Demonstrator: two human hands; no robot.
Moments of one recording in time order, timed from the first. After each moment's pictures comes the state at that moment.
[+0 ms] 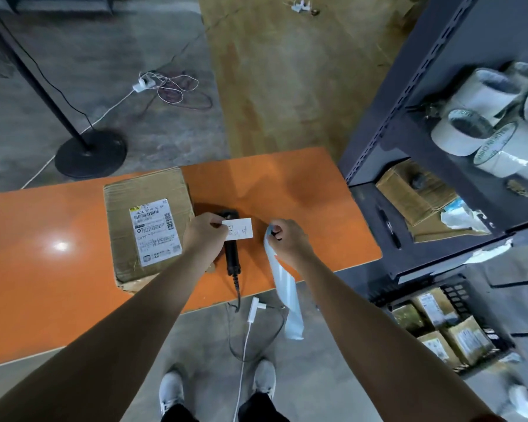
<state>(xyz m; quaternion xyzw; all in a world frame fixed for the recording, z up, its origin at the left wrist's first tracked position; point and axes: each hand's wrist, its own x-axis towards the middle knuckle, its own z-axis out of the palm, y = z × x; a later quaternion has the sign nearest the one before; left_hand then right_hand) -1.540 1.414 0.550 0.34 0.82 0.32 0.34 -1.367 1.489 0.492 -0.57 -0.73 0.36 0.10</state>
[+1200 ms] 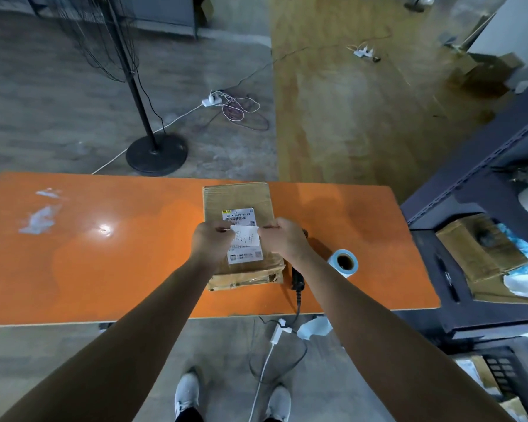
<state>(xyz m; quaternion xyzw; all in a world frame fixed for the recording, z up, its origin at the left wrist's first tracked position) -1.659 1.336 0.571 0.21 0.78 0.46 0.36 -1.528 1.436 0.562 -0.48 -0.69 0.53 0.12</state>
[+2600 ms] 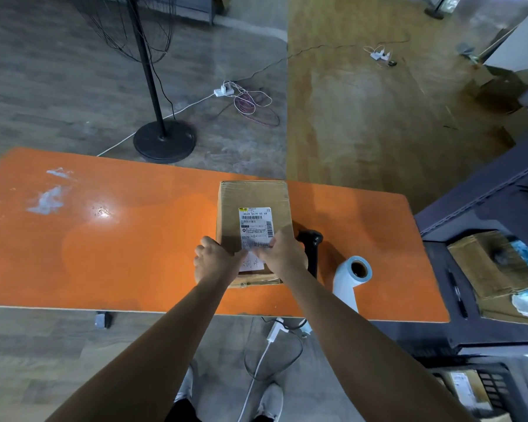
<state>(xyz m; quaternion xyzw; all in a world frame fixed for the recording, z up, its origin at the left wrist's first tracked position) -1.661 1.314 0.520 0.16 0.90 0.27 0.31 -1.563 1.404 0.538 -0.54 -0.78 0.33 0.00</state>
